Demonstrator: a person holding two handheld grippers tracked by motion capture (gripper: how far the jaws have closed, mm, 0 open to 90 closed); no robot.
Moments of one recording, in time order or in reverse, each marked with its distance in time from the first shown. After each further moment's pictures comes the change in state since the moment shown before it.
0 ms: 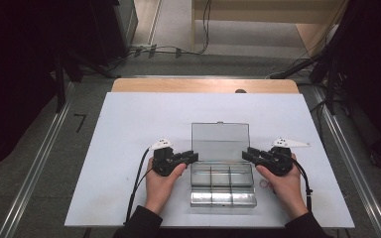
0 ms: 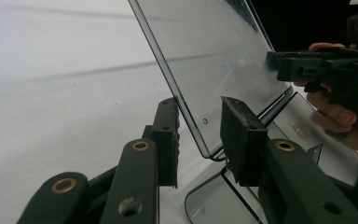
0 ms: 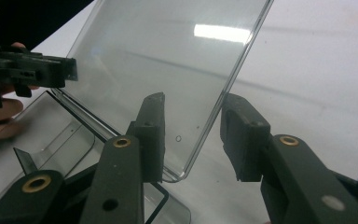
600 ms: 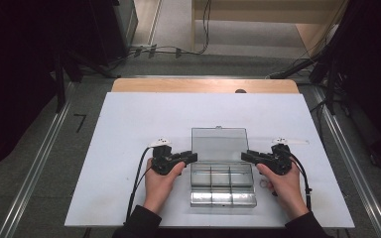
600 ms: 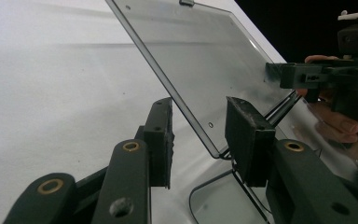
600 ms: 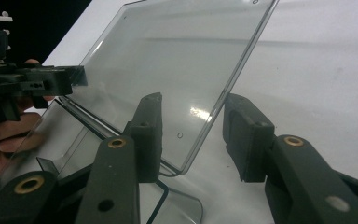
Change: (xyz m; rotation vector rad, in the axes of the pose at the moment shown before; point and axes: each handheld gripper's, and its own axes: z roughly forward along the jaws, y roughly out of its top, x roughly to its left) left arm 0.005 0.001 0.000 0.024 0.009 -0.068; right arm -0.008 0.000 0.005 0.065 0.052 0.173
